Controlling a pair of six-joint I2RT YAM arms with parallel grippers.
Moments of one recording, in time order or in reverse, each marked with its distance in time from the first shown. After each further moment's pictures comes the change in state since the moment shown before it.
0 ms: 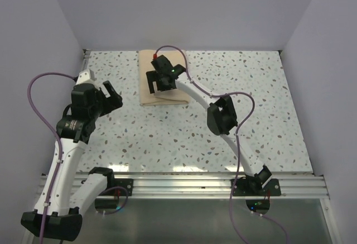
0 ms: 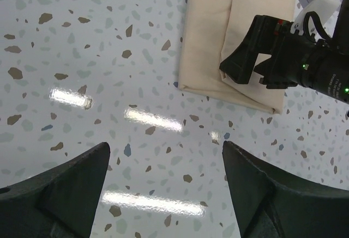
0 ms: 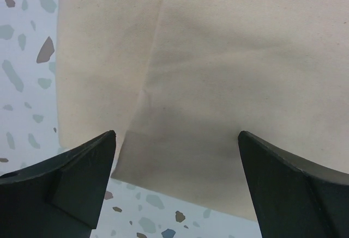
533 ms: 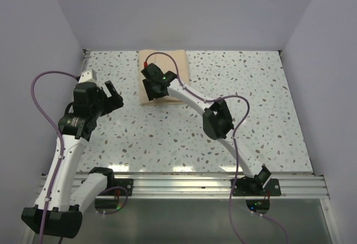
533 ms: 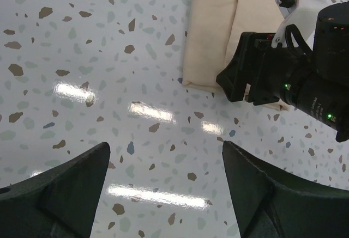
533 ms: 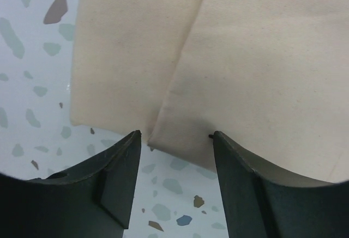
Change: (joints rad) left arm 0.000 0.032 -0.004 -0.003 -0.001 0.012; right arm 0.095 0.000 -0.014 -0.021 0.082 -0.035
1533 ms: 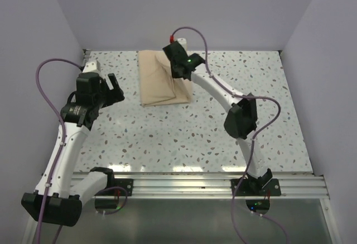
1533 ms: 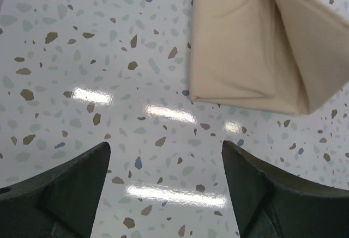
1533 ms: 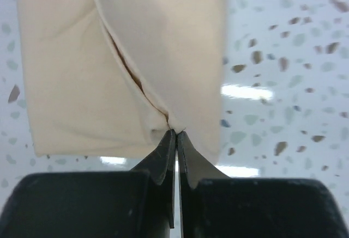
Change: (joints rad) left arm -0.014 0.101 0.091 0.009 -0.020 0.072; right arm -0.103 -0.291 -0.178 -0.016 0.207 0.023
